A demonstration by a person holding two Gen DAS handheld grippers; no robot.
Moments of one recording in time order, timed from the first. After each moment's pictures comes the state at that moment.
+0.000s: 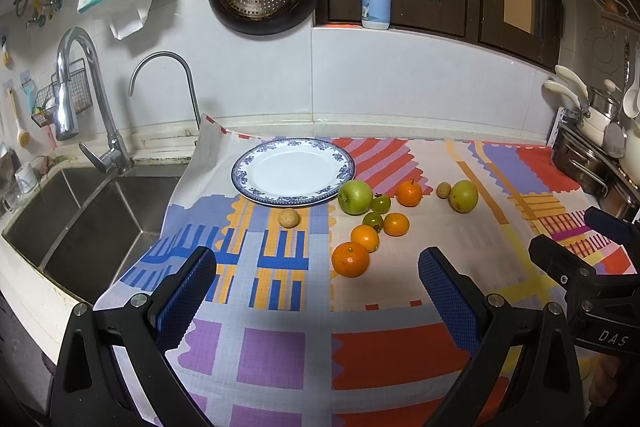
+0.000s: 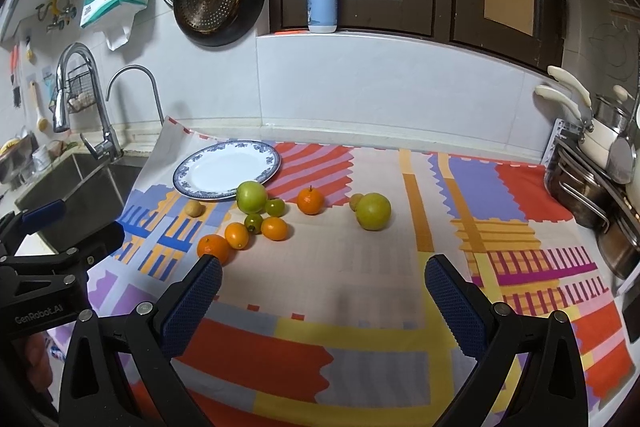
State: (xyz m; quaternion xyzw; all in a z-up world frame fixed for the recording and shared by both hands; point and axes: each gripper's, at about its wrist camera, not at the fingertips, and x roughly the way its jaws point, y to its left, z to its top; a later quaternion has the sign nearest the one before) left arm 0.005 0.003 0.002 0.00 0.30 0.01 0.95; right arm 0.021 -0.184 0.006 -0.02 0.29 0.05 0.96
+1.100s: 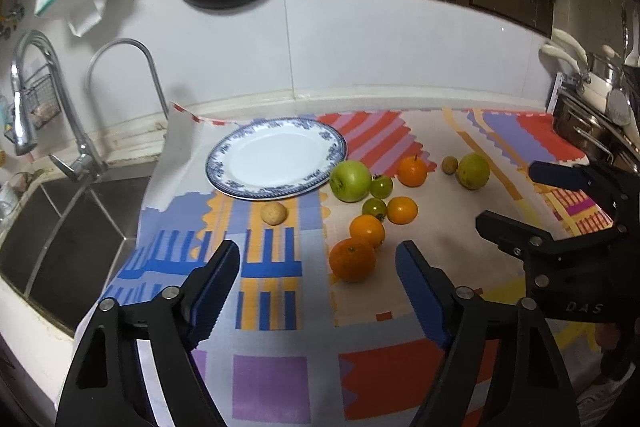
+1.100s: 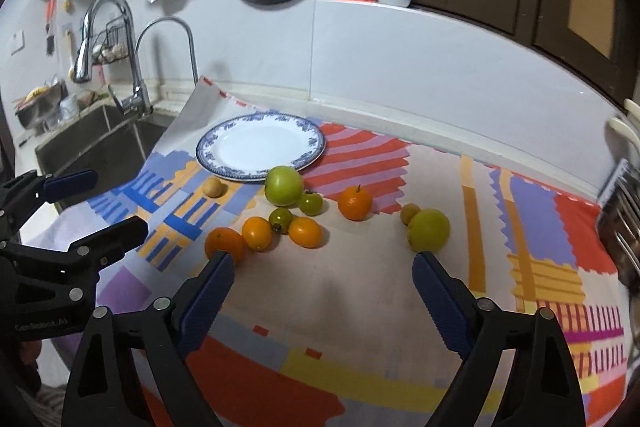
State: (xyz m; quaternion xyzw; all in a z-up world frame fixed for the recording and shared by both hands) left arm 0.064 0.001 -0.029 0.04 0.35 -0.03 0.94; right arm 0.098 -0.156 -0.019 -0.09 0.33 0.15 0.93
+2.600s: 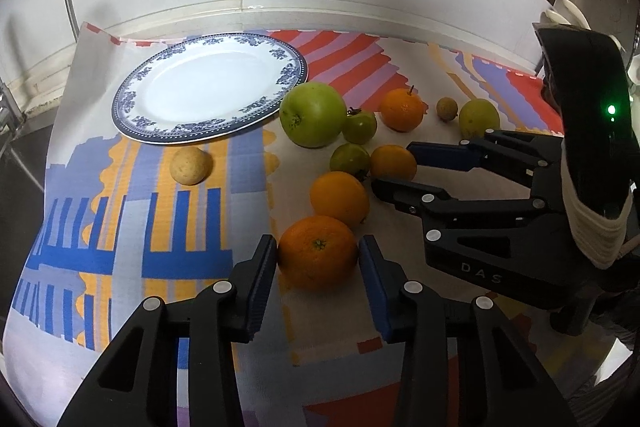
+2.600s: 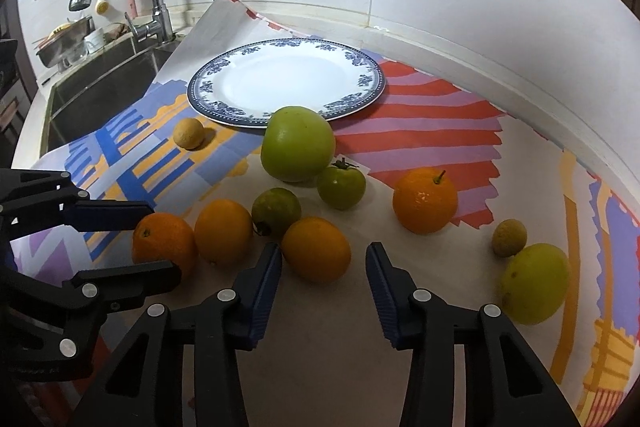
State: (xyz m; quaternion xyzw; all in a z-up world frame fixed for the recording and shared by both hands) left arm 0.142 -0.007 -0.100 -0.01 0.46 -0.12 0.88; right arm 0.202 -0.119 -0.102 -0.13 0.41 0.25 0.87
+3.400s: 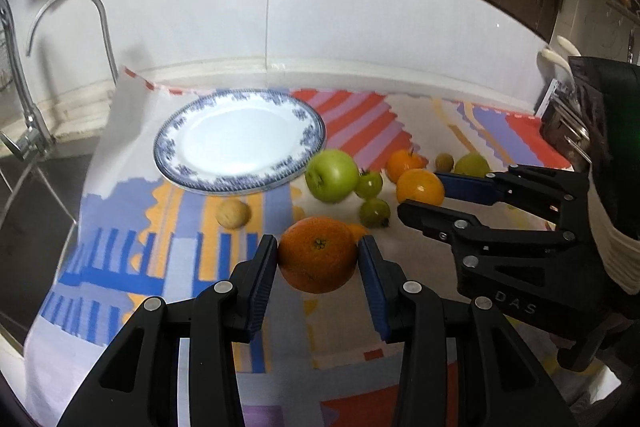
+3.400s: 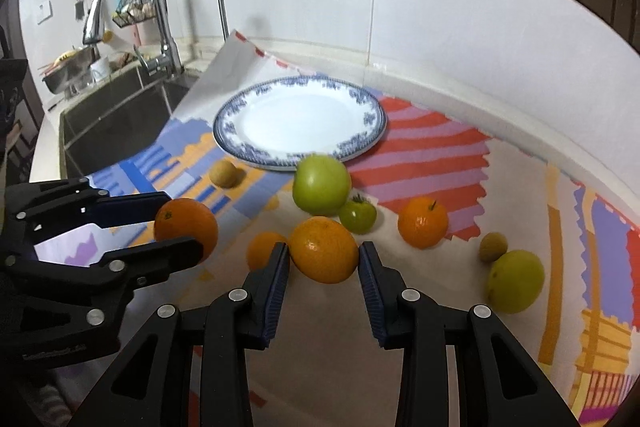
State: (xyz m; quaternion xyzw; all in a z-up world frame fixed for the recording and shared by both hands) left arm 0.123 0.009 -0.056 -0.02 0.38 -0.09 0.92; right arm 0.172 -0.116 -0.054 -0.10 0.37 0.24 0.89
